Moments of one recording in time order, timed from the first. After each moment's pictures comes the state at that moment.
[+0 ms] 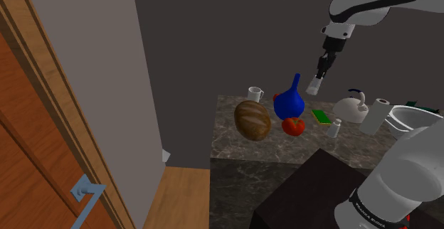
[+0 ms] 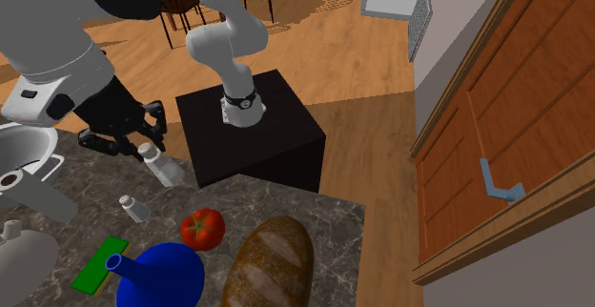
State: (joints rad) arm -0.10 -0.31 -0.49 -2.14 -0.07 1.82 -0.62
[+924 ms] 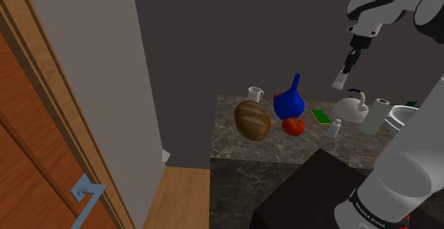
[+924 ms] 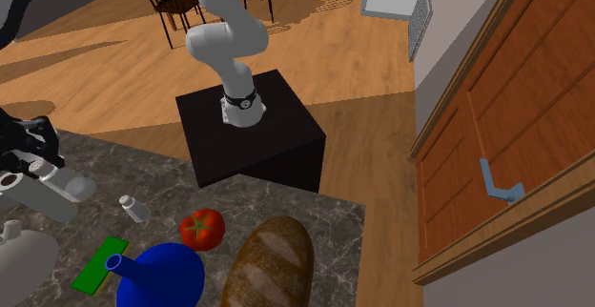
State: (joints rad) arm -0.22 0.04 -0.75 -1.81 0.08 1.76 -1.06
